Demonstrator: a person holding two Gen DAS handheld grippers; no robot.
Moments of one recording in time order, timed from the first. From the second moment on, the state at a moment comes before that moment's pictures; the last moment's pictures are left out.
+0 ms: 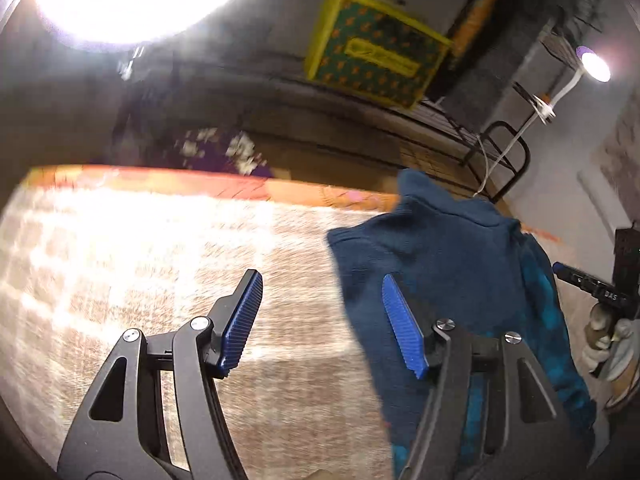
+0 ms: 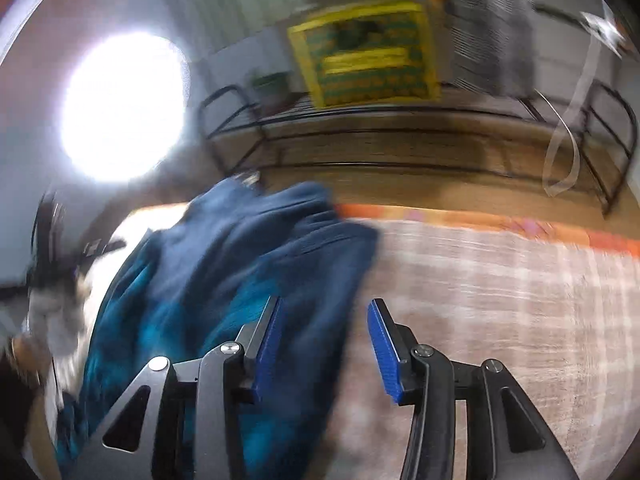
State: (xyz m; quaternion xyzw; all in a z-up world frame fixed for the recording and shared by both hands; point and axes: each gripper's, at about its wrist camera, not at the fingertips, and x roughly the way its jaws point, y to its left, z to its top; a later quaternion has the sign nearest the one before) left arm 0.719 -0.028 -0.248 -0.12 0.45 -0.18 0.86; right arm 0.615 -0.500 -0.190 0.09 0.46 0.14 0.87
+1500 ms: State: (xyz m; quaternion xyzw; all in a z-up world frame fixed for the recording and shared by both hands) left arm 0.462 -0.054 -0.103 -0.05 0.35 -0.26 0.90; right arm 0.412 -0.433 -0.058 0.02 0.41 0.24 0.88
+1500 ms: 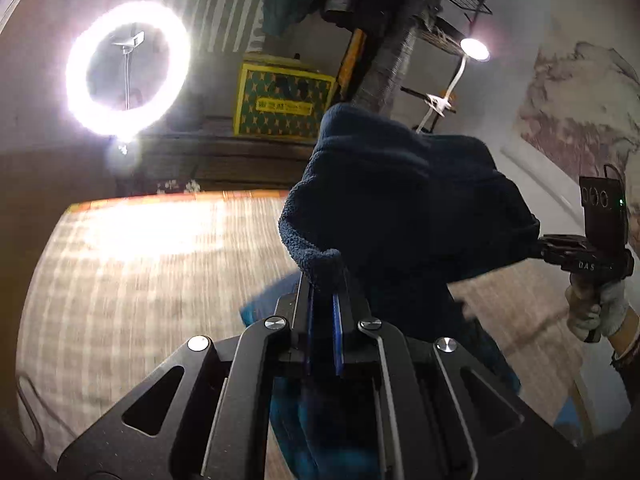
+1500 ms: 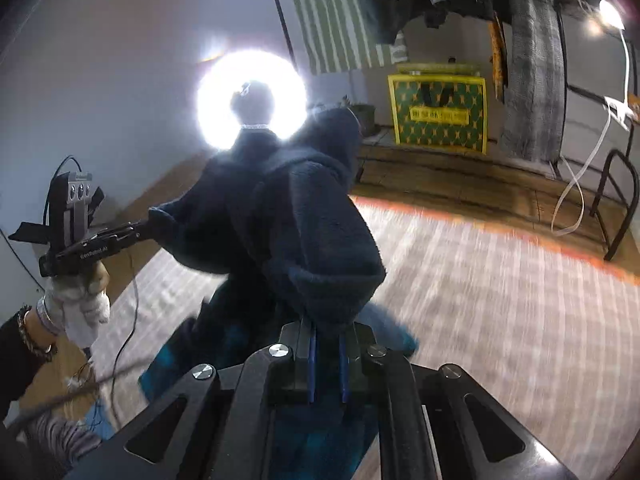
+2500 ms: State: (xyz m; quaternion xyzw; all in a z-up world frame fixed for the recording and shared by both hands) left arm 0.240 0.011 -0.045 -0.08 0.35 -0.28 0.89; right arm 0.160 -0.485 0.026 0.05 0.33 0.21 0.92
